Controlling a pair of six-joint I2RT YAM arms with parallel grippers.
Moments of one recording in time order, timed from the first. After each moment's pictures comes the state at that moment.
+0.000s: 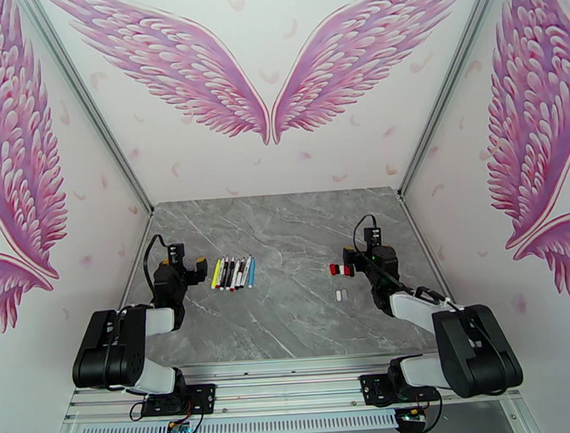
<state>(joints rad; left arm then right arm) 0.04 1.51 0.37 0.85 0.01 0.02 0.09 1.41 0.45 0.59 0.12 0.02</state>
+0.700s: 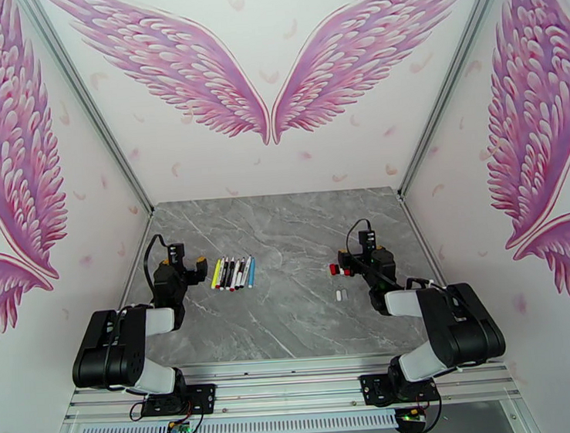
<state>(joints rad) 0.04 1.51 0.37 0.85 0.01 0.01 0.07 1.53 0.41 0.78 0.00 0.00</state>
